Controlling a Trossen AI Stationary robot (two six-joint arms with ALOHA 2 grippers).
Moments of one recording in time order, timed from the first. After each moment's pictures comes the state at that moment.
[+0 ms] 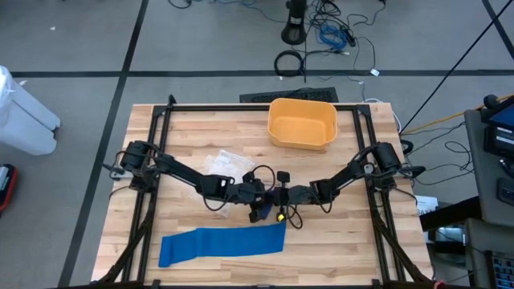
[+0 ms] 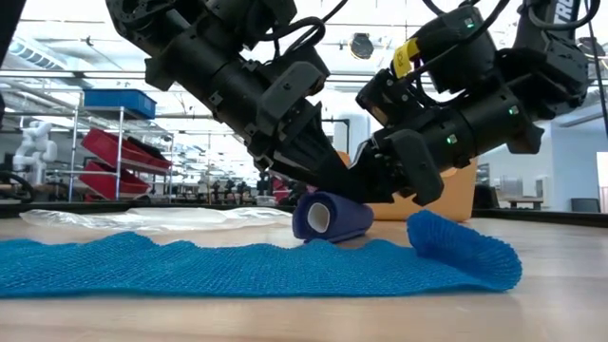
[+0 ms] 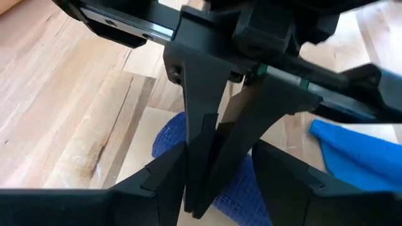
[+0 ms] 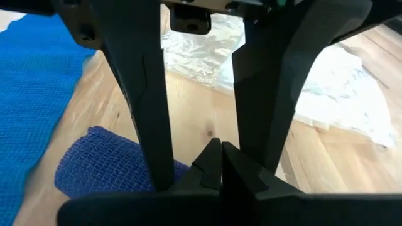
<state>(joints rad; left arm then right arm) -0.20 1.88 0.96 0.27 -0.20 -0.31 0.24 1.99 0.65 0.82 0.30 0.03</state>
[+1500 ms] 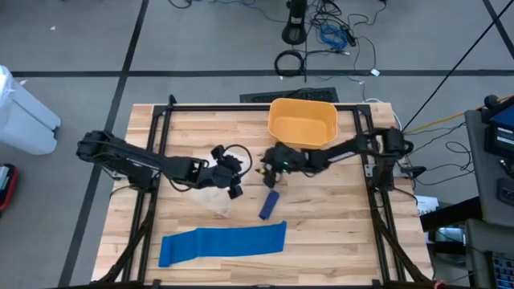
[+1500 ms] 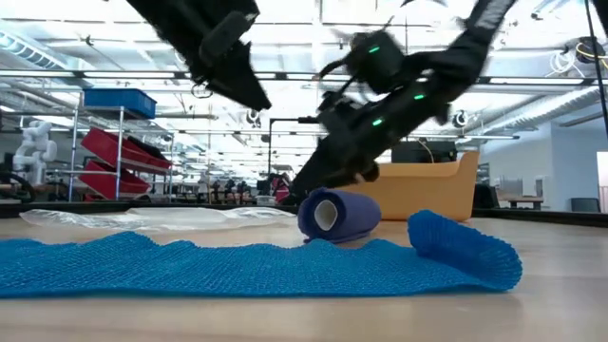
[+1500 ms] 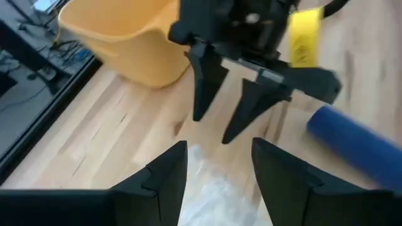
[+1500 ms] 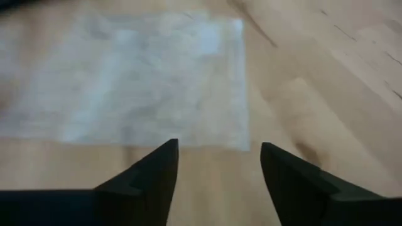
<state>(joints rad) -0.17 1.40 0.90 -0.24 -0.55 -0.26 -0.12 1.87 0.89 0.37 0.10 0.26</state>
